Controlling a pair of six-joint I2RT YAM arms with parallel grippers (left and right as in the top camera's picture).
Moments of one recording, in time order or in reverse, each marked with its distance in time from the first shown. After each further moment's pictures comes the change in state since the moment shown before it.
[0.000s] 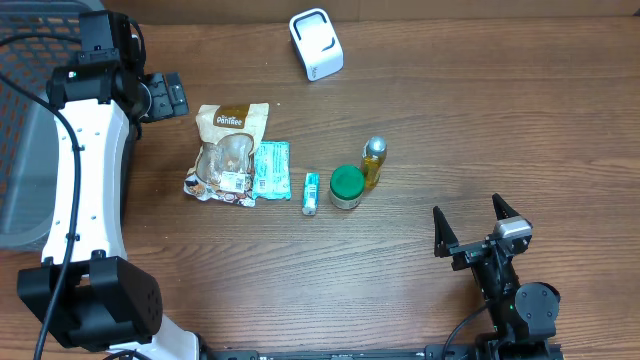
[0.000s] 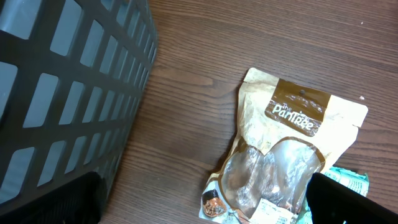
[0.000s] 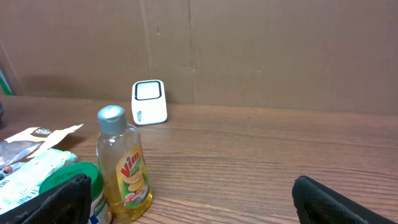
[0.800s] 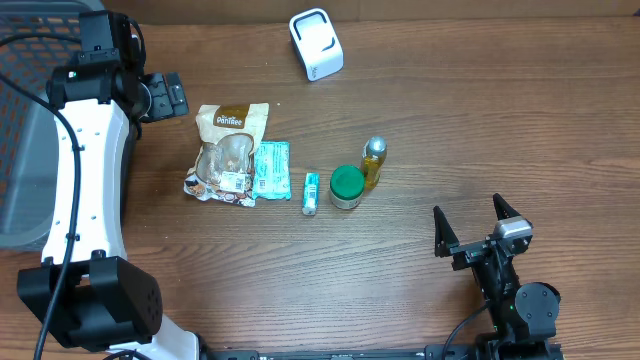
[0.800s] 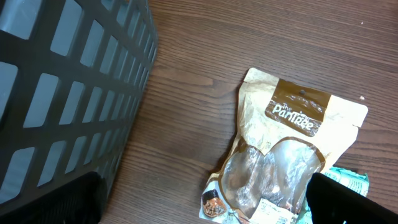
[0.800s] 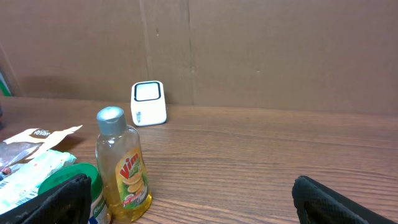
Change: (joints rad) left arm 0.000 0.000 0.000 0.000 0.000 0.000; right arm 0.000 0.000 0.000 0.004 0.003 0.001
